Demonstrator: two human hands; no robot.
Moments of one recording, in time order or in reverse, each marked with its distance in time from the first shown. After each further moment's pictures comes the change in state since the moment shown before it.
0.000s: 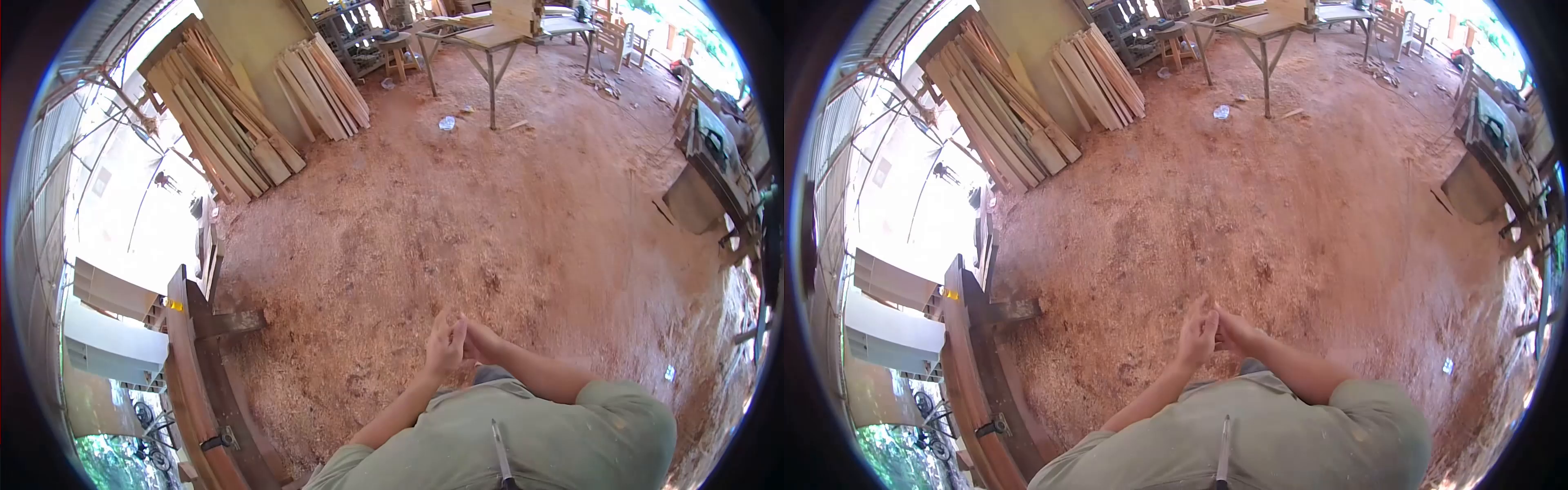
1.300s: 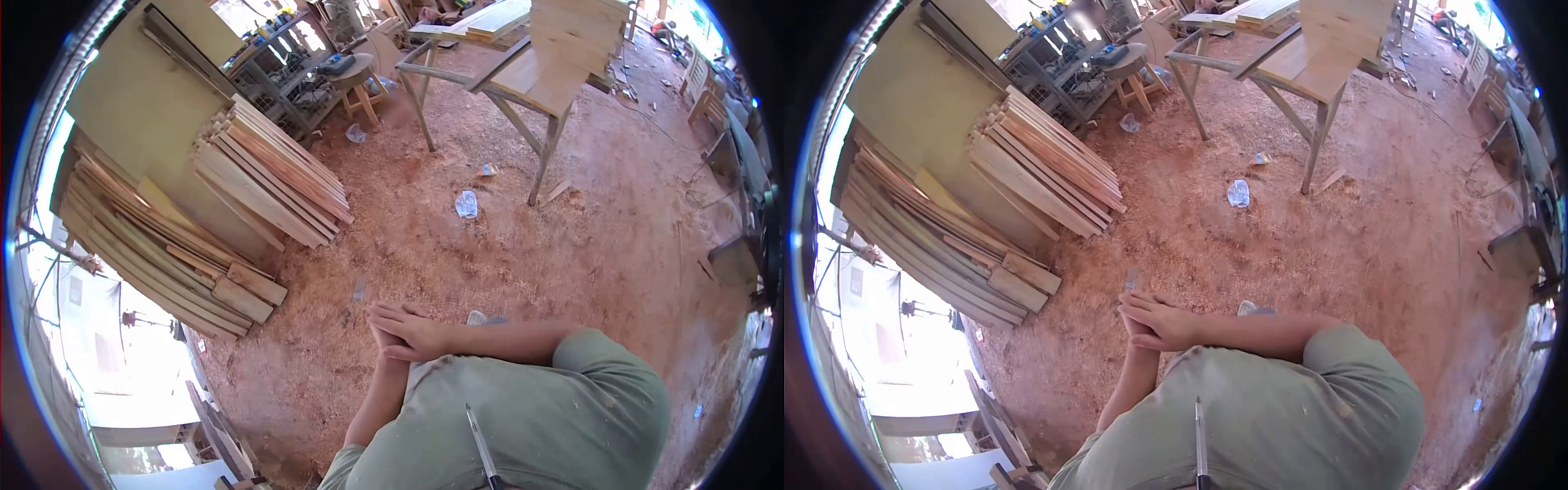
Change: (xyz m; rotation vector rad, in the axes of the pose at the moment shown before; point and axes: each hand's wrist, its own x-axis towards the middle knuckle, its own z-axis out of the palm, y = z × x) left_hand 0.972 -0.114 -0.158 -1.331 -0.069 -0.578; right_hand 0.581 -0.764 0.069 -1.338 -0.060 -1.111
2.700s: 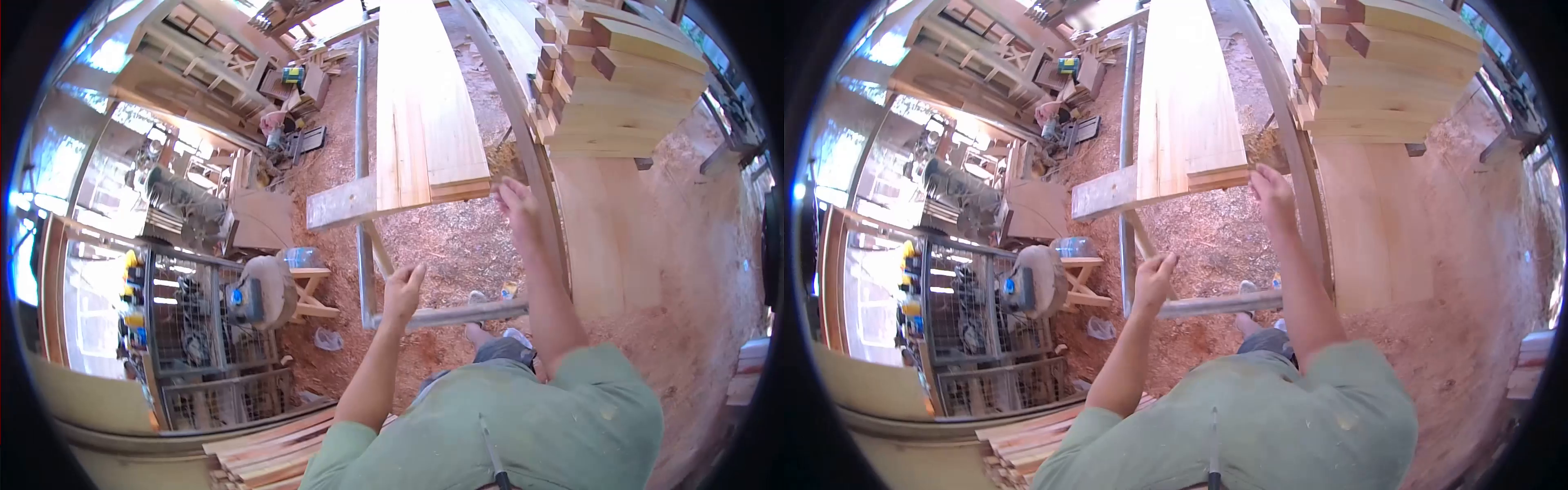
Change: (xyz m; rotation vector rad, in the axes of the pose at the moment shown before) left_hand 0.917 0.080 0.500 1.650 -0.670 -0.052; right_hand 0.253 0.582 -0.709 0.276 1.893 0.640
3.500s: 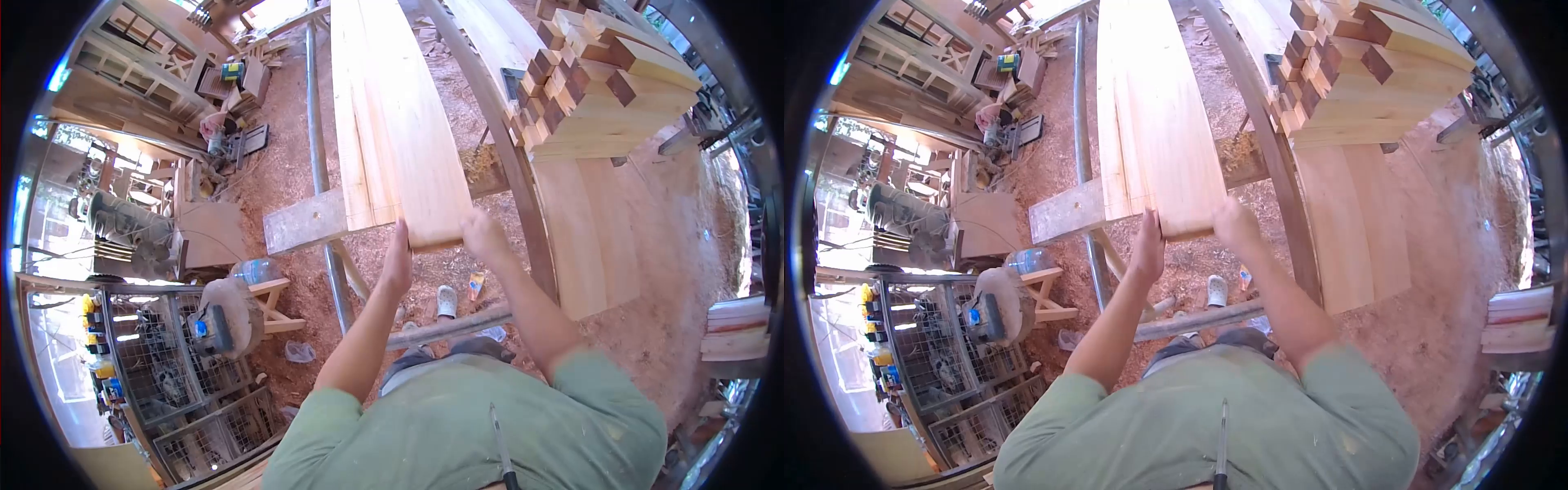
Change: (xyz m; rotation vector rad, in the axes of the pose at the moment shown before) left_hand 0.128 0.007 0.039 -0.718 -0.460 -0.152; right_hand 0.009 0.029 0.035 -1.109 0.025 0.109
